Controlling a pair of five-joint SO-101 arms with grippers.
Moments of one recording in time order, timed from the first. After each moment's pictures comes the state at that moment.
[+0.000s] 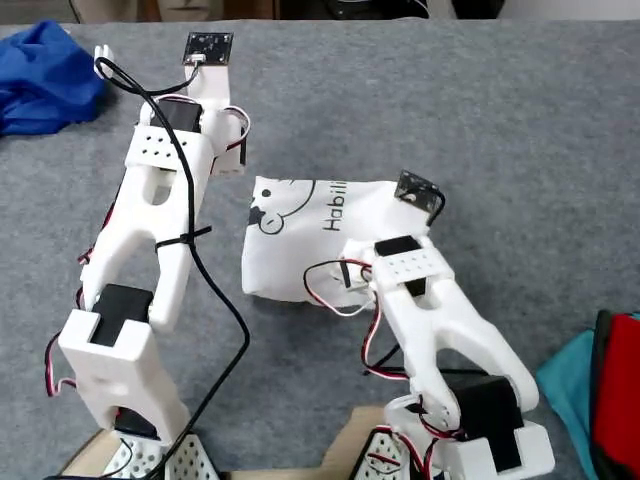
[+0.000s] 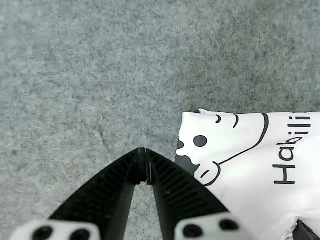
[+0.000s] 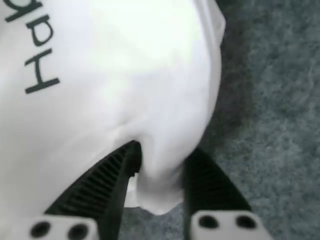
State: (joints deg) left arm 6.0 14.9 -15.1 72.3 -2.1; right arm -17.1 -12.3 54.4 44.7 -49.0
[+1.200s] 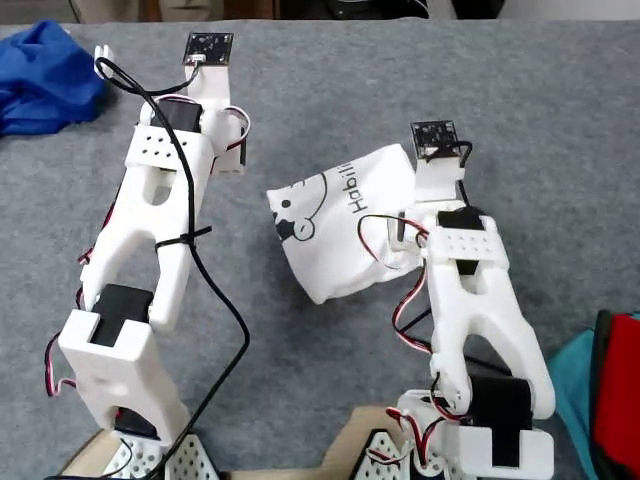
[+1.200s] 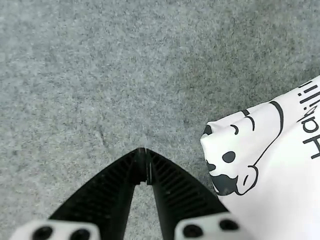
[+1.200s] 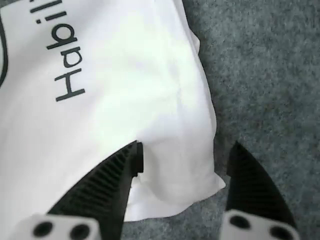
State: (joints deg) left arm 6.0 14.9 -15.1 72.3 -2.1; right arm -0.2 -12.1 45.1 40.3 -3.0
